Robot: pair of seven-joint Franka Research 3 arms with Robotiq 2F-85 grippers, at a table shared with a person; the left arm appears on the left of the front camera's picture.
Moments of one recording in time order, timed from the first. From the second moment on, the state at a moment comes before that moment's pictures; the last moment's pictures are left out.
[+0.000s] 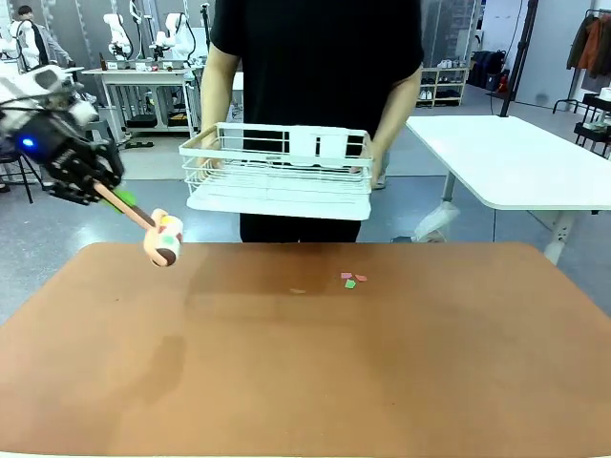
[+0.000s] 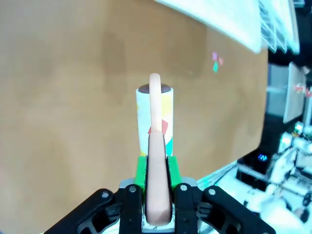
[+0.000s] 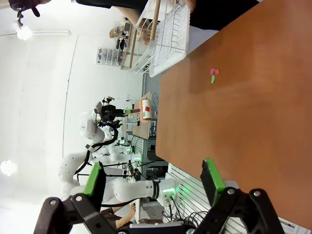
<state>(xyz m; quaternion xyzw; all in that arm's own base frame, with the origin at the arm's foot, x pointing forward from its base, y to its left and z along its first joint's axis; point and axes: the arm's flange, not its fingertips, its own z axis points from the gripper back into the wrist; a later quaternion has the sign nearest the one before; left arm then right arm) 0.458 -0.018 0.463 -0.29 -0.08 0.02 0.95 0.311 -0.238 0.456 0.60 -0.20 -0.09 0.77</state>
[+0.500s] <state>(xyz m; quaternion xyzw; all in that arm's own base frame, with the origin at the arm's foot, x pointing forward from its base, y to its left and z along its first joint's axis) 0.523 -0.122 0.407 -0.27 -0.05 0.02 0.96 0.311 -0.238 0.456 0.60 -0.20 -0.09 0.77</state>
